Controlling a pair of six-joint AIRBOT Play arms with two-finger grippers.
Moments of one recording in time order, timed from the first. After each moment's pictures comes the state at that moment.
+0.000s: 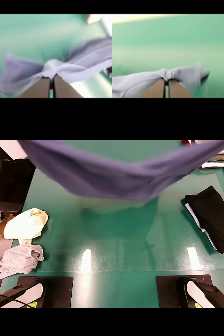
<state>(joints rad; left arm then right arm) 0.17 -1.16 2.05 0.76 -1.38 -1.42 -0.28 -0.89 1.67 -0.95 1.15 1.39</state>
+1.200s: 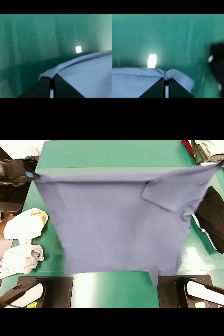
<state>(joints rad) 0.17 -1.12 1.47 0.96 -1.33 -1.42 -0.28 -1.28 1.83 -1.22 1.59 1.52</state>
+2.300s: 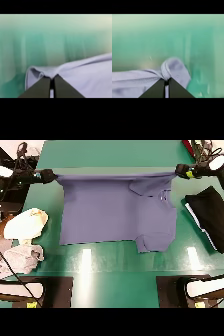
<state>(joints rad) 0.17 -1.54 1.40 0.81 -0.80 -1.05 -0.13 -1.63 1.61 -1.32 0.89 1.53</state>
